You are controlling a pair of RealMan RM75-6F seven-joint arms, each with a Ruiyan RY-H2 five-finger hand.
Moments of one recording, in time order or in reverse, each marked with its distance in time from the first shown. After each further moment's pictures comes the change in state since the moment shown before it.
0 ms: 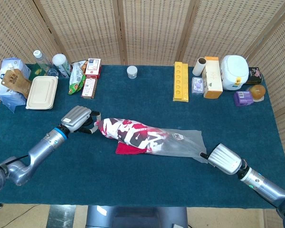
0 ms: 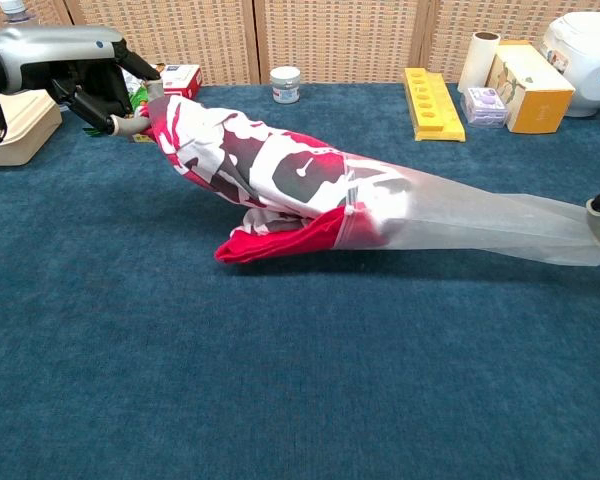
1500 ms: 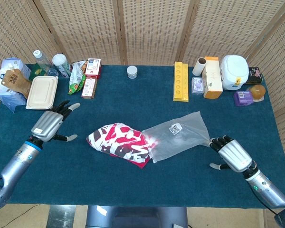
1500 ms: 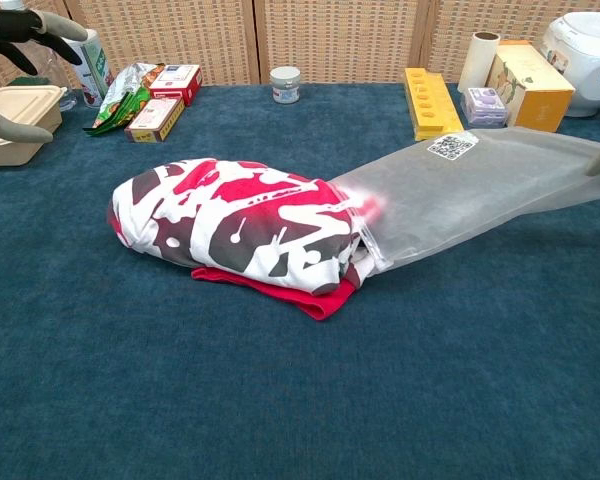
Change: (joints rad) left arm 0.220 0.128 0.026 -0.173 -0.027 0.261 0.260; right arm -0.064 0.071 0.097 -0.206 0.109 -0.067 -0.056
